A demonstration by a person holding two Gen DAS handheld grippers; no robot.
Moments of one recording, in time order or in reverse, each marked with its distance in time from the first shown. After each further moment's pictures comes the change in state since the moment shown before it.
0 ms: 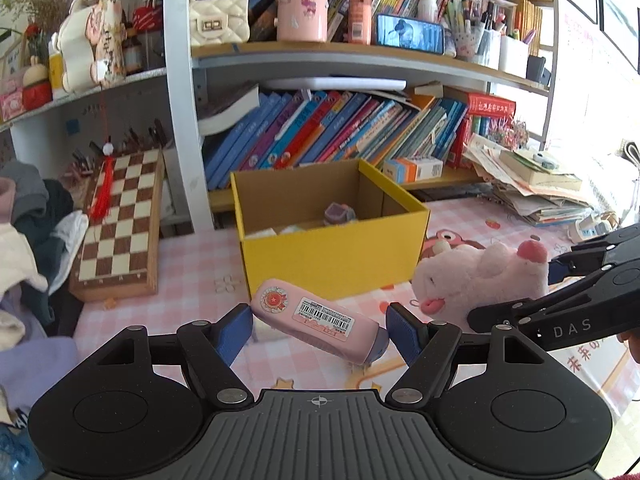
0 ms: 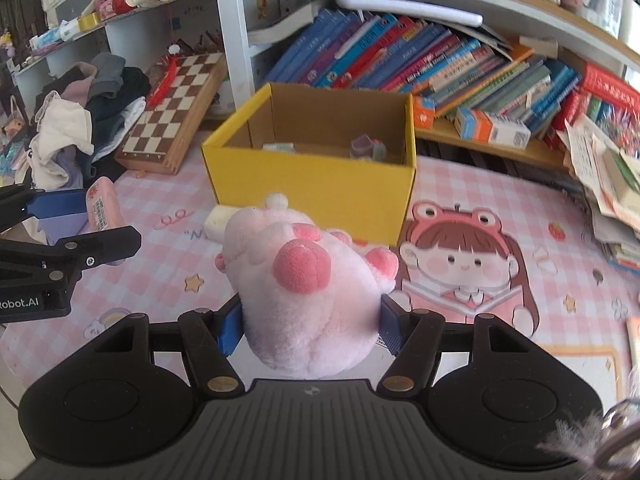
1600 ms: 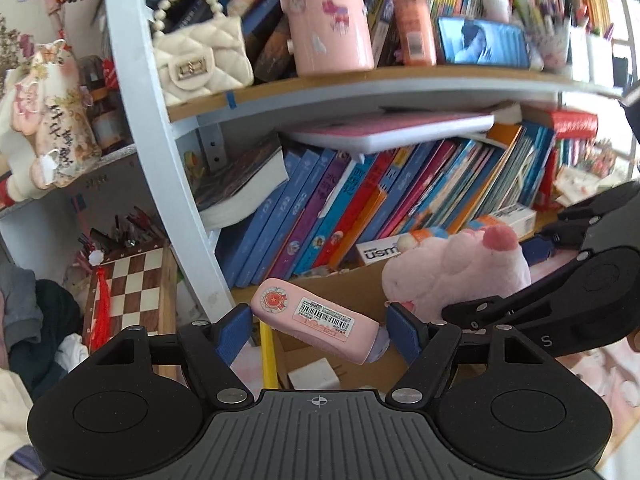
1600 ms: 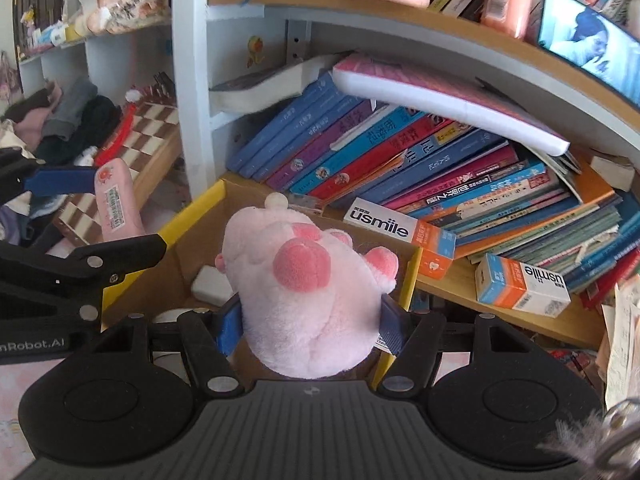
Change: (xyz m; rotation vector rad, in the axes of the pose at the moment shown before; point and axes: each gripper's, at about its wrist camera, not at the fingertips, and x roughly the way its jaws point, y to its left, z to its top) left arm 0.157 0.010 0.126 0.083 -0.042 0.204; right arm 0.144 -0.062 0.174 -0.196 -0.081 0.026
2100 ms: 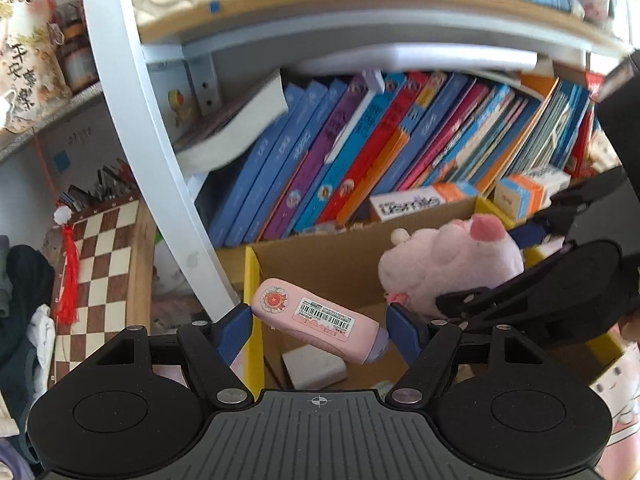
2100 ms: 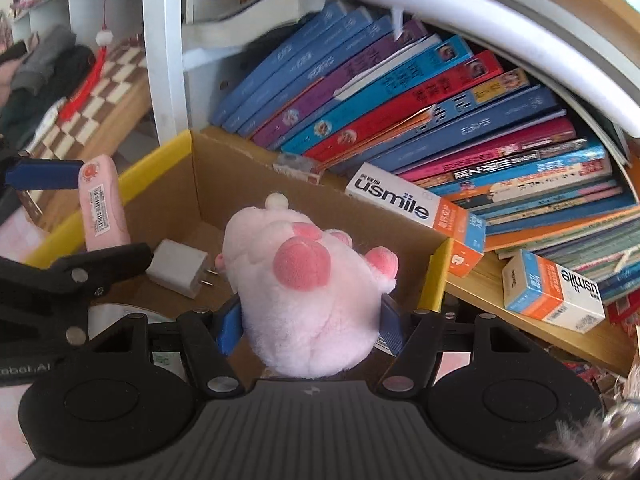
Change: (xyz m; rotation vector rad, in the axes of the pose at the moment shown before) left arm 0.072 0.001 -0.017 -0.018 0.133 0.012; right arm 0.087 -0.009 0.001 -0.065 0.111 0.009
